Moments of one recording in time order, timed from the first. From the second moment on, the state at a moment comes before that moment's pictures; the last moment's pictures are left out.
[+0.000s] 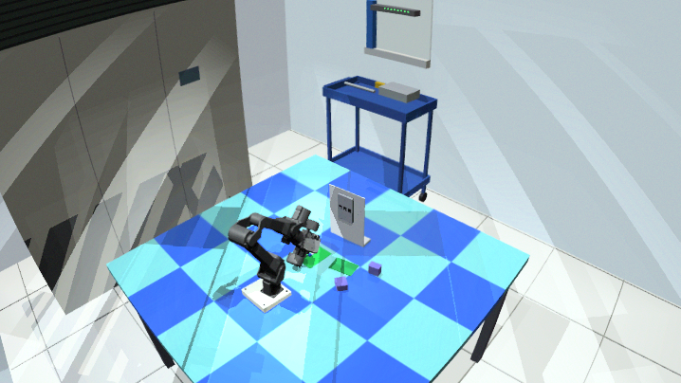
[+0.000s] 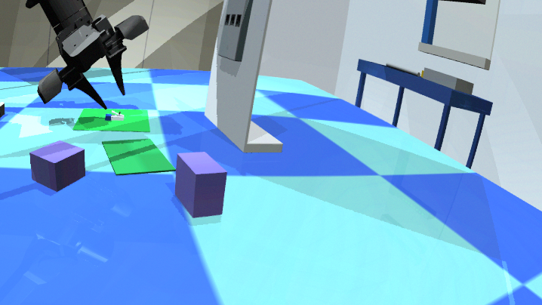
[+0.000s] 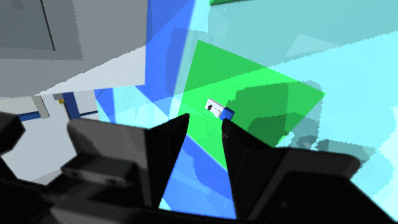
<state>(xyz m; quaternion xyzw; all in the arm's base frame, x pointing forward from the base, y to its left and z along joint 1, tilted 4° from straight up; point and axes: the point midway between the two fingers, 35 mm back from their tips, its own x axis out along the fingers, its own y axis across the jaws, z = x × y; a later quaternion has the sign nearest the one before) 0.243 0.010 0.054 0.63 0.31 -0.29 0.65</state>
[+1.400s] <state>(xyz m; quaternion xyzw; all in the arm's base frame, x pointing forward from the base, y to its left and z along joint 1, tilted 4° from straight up) 0.231 0.012 0.090 0.62 0.31 -0.29 0.65</state>
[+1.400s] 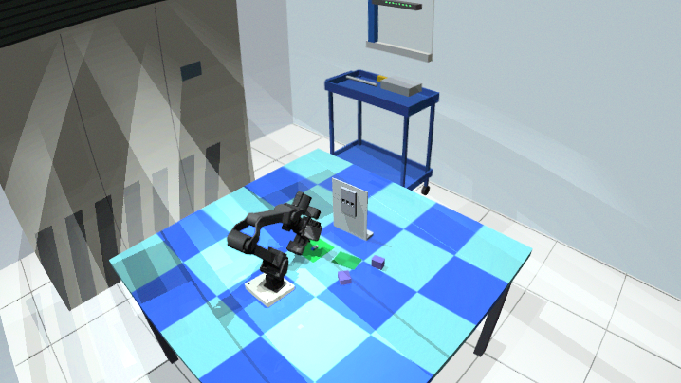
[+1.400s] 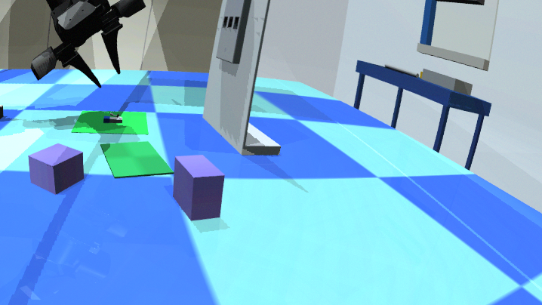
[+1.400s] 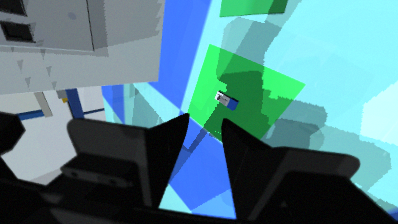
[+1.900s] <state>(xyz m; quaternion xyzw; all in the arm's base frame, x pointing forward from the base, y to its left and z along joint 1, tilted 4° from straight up) 0.229 0.012 0.110 0.62 0.31 -0.29 0.65</state>
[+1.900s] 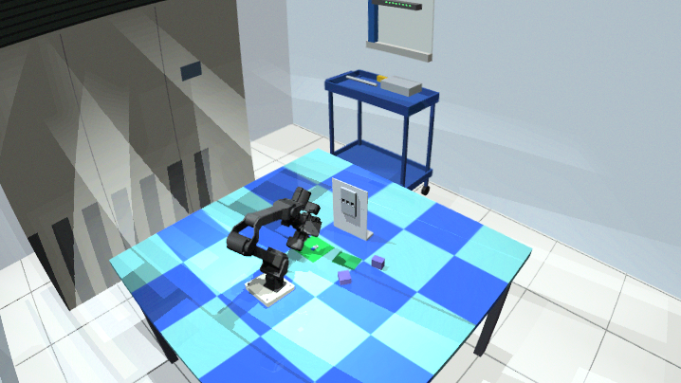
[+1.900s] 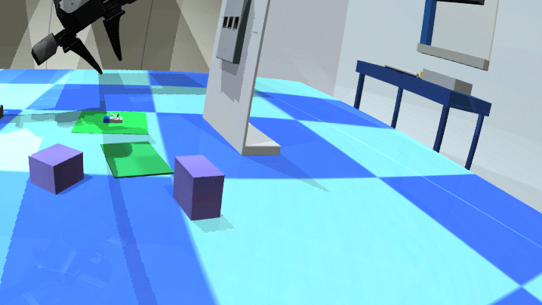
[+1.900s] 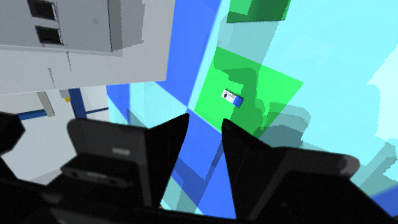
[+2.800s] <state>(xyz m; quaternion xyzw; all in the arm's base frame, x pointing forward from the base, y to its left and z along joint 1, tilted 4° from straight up) 0.221 0.013 0.145 0.62 0.31 -0.29 0.65</state>
